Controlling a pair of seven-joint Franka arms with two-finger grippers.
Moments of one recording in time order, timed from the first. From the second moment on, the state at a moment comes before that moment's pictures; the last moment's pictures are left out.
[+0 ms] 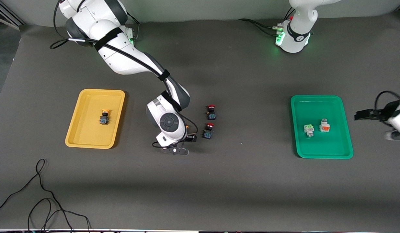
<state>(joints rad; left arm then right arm) 0.18 0.24 -0.01 -1.59 -0.01 1.66 0.23 0.51 0.91 0.10 -1.39 -0.06 2.25 0.79</state>
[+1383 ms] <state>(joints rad) -0.02 0.03 -0.03 -1.58 -0.05 1.49 0.00 0.25 0.35 -0.07 -1.67 0.08 1.90 0.15</state>
